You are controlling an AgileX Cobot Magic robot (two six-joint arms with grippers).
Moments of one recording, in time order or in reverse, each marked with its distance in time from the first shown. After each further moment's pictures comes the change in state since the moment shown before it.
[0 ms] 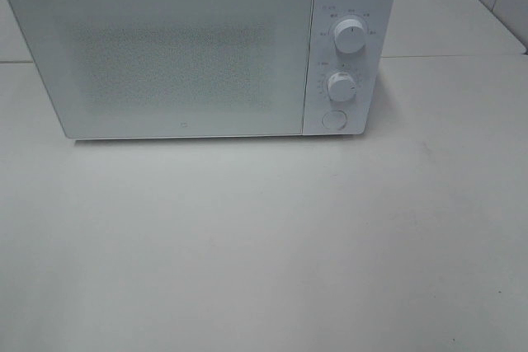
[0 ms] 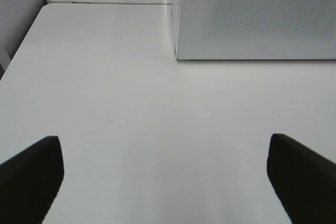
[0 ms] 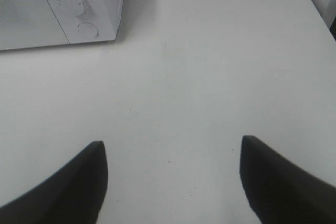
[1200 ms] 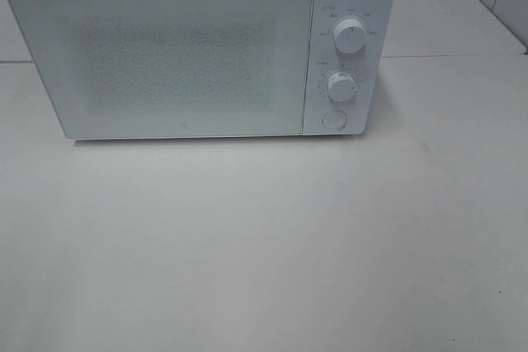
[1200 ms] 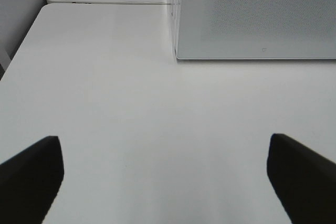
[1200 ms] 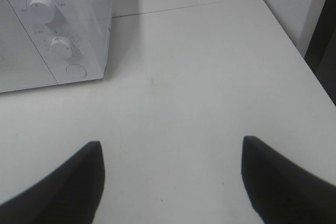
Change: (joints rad) left arm 0.000 0.000 0.000 0.001 0.000 0.000; right arm -0.073 0.091 -0.048 -0.003 -0.106 0.000
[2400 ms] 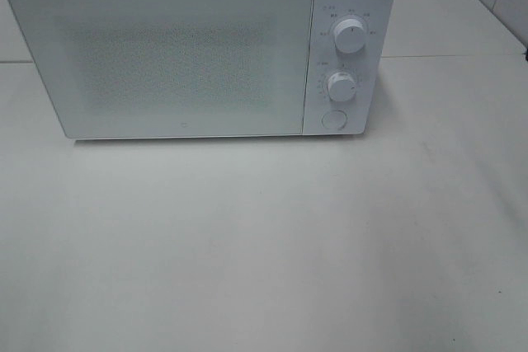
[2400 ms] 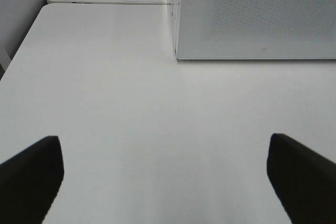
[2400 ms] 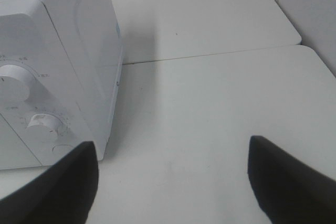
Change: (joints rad) left arm 0.000 0.000 0.000 0.000 0.000 0.000; right arm 0.000 0.799 0.123 -0.002 -1.026 0.000
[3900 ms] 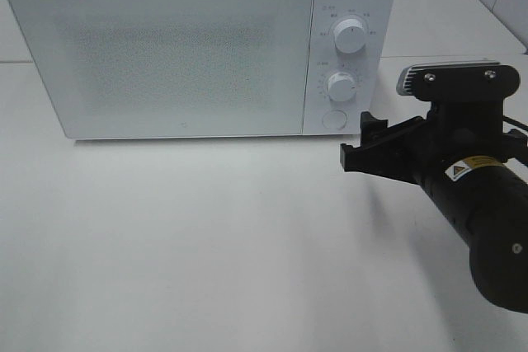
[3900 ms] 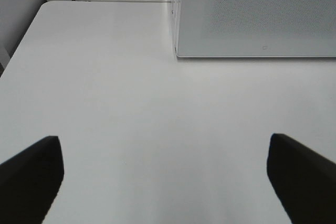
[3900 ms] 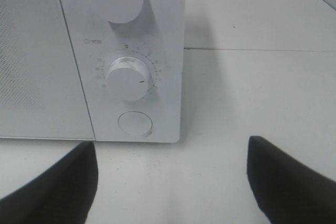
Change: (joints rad) left arm 0.000 0.000 0.006 0.001 0.001 0.000; right arm 0.767 0.714 0.060 0.928 -0.981 -0.499
